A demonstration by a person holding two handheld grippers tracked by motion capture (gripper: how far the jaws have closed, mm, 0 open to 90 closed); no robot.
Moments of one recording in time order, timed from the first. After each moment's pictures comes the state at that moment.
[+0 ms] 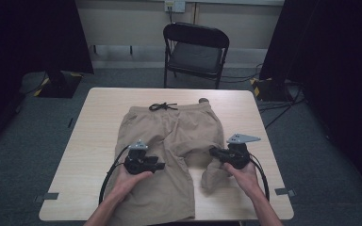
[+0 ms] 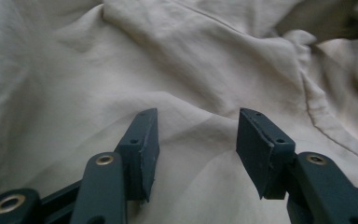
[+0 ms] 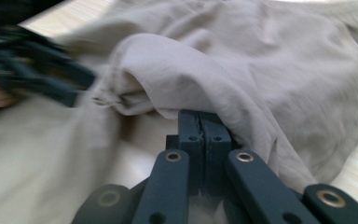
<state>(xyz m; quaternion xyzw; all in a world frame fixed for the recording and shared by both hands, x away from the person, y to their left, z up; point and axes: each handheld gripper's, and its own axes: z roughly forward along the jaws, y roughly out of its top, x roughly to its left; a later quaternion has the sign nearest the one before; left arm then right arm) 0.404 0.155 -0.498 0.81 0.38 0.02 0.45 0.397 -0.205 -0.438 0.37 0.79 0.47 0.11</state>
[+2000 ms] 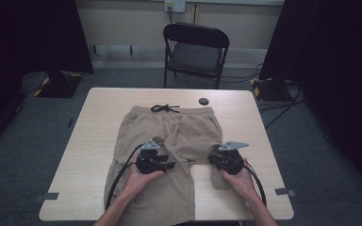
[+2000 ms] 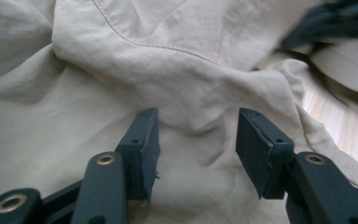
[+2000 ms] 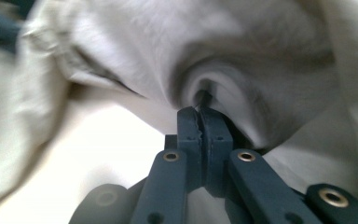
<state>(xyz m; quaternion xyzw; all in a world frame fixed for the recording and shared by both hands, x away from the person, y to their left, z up) 0.410 0.120 -0.501 0.81 0.37 0.03 0.46 0.400 -0.199 -0.483 0.39 0.83 0.39 0.12</state>
